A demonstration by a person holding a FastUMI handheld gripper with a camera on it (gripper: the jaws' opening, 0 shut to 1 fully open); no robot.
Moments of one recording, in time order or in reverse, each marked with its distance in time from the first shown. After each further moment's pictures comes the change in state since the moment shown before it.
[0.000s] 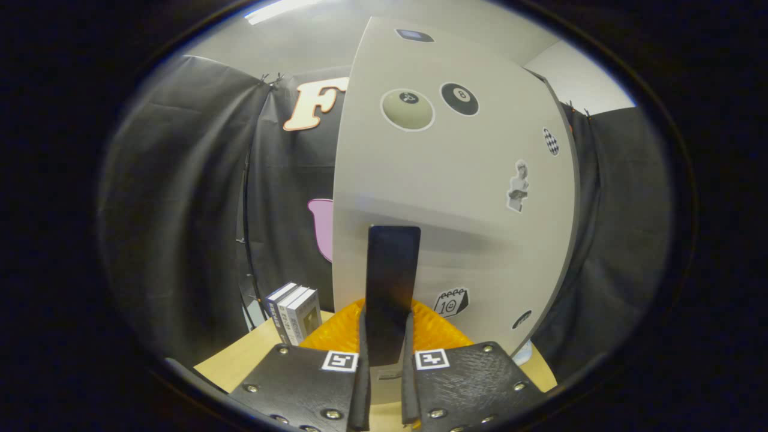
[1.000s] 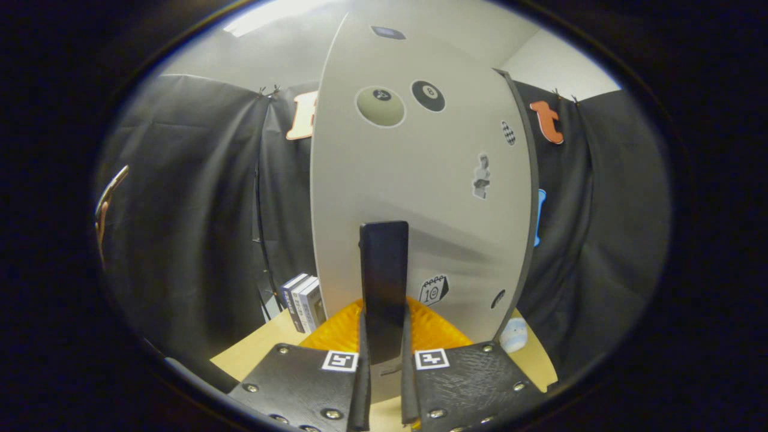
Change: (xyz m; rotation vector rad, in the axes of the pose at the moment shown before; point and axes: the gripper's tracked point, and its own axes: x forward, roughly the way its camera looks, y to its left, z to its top) arm -0.082 -0.056 -0.011 0.065 0.023 0.053
